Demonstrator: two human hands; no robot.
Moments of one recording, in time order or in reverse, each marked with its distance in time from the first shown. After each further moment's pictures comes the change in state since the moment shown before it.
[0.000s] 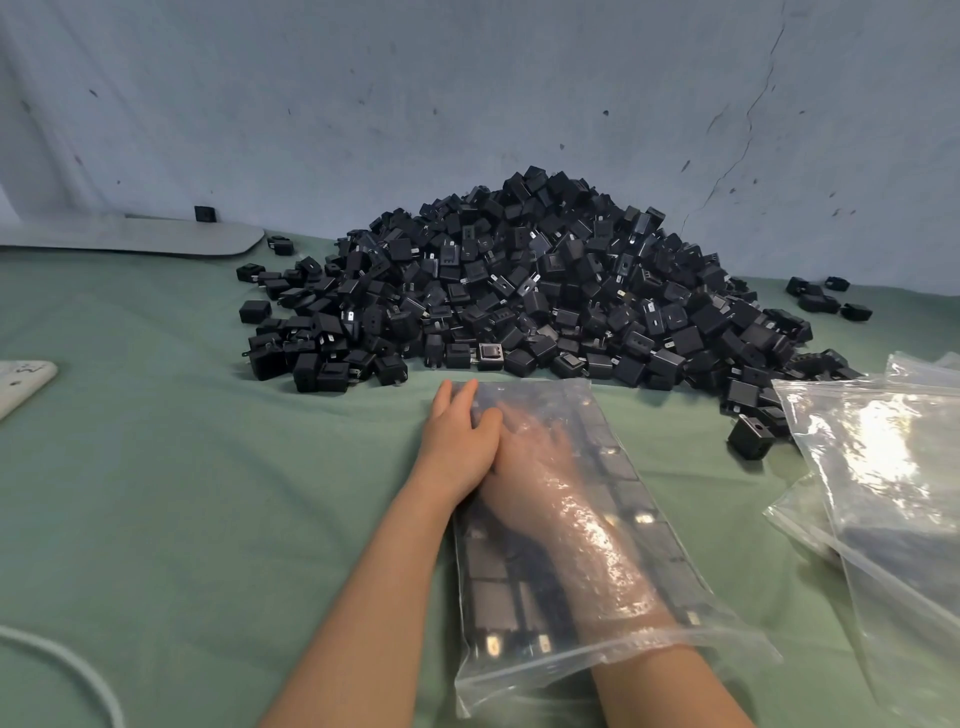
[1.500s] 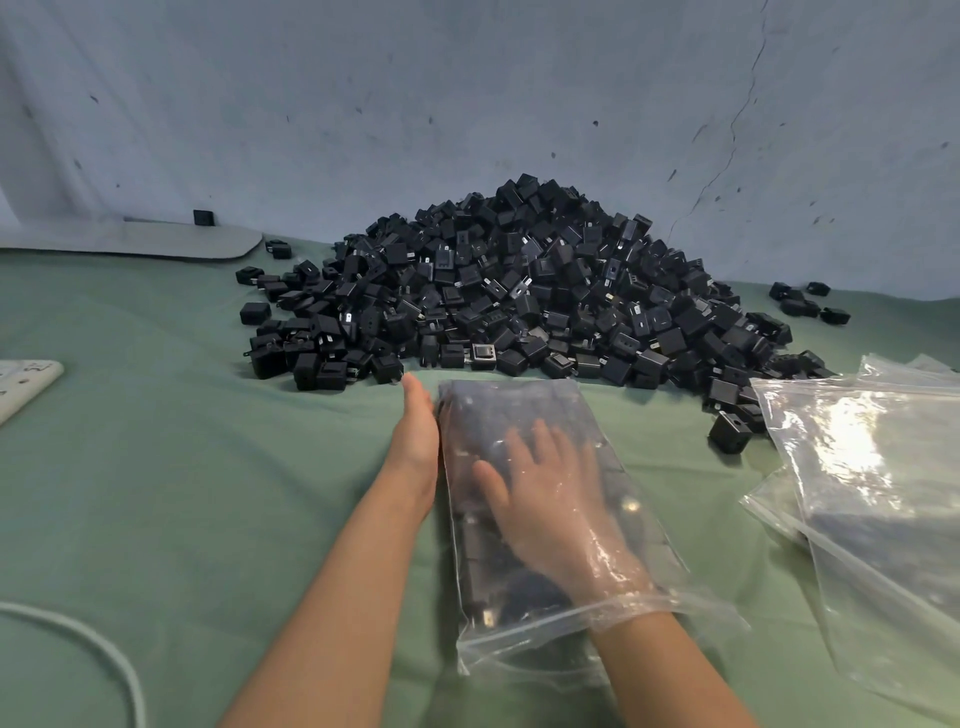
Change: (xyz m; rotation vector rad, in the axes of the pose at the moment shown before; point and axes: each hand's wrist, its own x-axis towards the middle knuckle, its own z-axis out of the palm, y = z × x) left_hand -0.008 0.001 -0.011 -0.771 0.001 -0.243; right_hand -0.053 -0.004 -0.040 -0.035 -0.218 0.176
